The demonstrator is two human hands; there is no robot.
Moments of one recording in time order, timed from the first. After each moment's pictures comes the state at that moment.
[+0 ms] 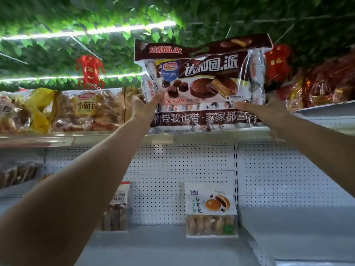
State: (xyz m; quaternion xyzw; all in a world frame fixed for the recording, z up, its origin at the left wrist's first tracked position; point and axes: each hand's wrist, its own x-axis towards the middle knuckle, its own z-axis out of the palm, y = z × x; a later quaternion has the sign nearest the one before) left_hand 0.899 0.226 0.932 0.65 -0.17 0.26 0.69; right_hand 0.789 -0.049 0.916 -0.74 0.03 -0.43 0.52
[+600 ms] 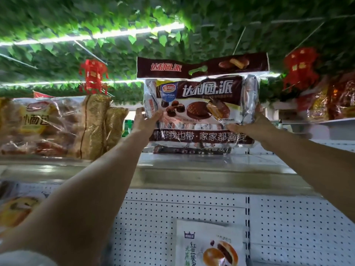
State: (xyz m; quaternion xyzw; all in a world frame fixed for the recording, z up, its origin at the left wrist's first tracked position) left_hand 1.087 0.130 0.973 0.67 -0.14 0.27 0.67; right_hand 1.003 -0.154 0.974 -0.79 0.04 -0.36 0.49
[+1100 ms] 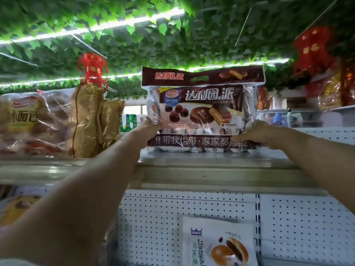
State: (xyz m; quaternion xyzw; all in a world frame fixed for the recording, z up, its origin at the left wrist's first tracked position) left_hand 1.170 0.139 0.957 0.76 -0.11 0.10 0.64; right_hand 1.052 -0.172 0.954 -0.89 0.12 -0.20 0.38
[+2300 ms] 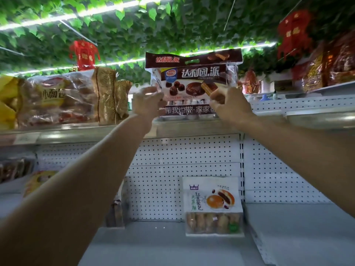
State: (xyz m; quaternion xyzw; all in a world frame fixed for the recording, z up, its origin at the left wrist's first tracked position) left_hand 0.971 0.150 0.916 0.60 -0.22 0.19 0.75; right_hand 0.928 -0.063 0.903 -0.85 -0.05 -0.47 0.24
